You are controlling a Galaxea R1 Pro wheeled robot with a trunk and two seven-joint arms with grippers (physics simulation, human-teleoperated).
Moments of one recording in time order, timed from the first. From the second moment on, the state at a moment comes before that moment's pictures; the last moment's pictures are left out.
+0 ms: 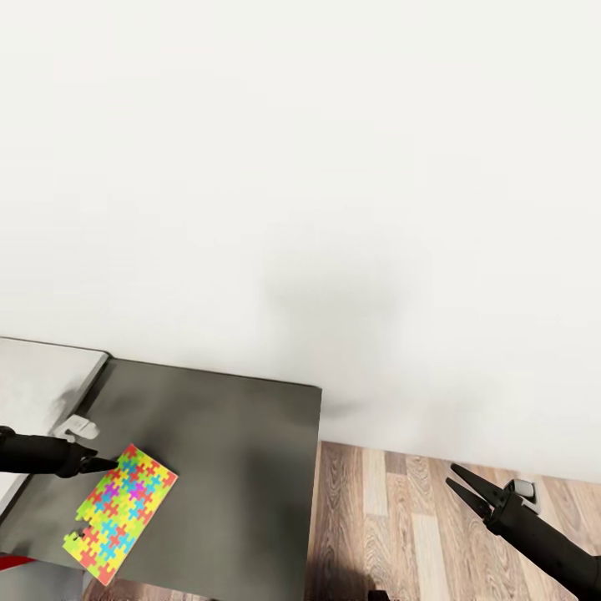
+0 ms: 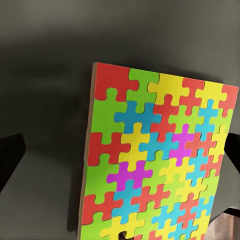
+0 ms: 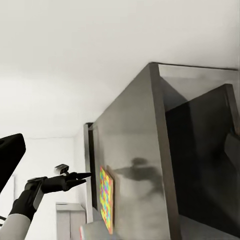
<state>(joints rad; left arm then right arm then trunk) -0.66 0.45 0.51 -0.92 -0.82 0.55 -1.56 -0.04 -0.17 -0.51 -1.39 -0.69 0.92 1.04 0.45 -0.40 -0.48</state>
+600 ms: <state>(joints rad) -0.66 0.45 0.50 -0.92 -0.82 0.55 -1.56 -0.04 -0.17 -0.51 -1.39 -0.69 0.92 1.04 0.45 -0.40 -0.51</state>
